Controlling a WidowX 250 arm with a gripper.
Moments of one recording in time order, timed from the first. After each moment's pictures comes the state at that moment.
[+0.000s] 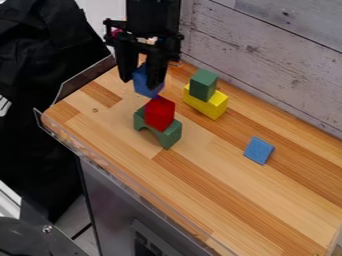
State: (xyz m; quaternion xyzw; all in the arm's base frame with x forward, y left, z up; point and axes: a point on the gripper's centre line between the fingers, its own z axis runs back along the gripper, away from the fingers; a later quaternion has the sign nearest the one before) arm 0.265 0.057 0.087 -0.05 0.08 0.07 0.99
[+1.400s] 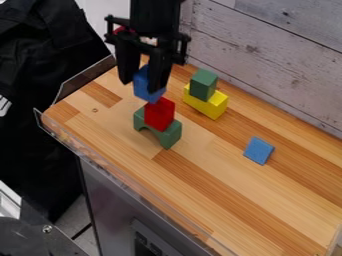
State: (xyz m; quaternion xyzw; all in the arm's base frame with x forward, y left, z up) arm 0.245 0.040 0.097 -0.04 0.11 0.06 0.99
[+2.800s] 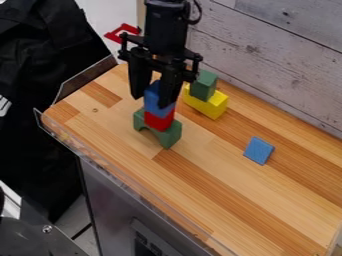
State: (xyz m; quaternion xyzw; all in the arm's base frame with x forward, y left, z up) arm 0.250 0.027 0.083 -0.03 0.12 0.04 0.99
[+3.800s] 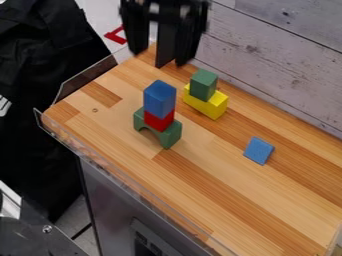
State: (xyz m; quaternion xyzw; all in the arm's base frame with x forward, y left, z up) arm 0.259 0.029 0.151 -0.06 0.04 0.07 1.00
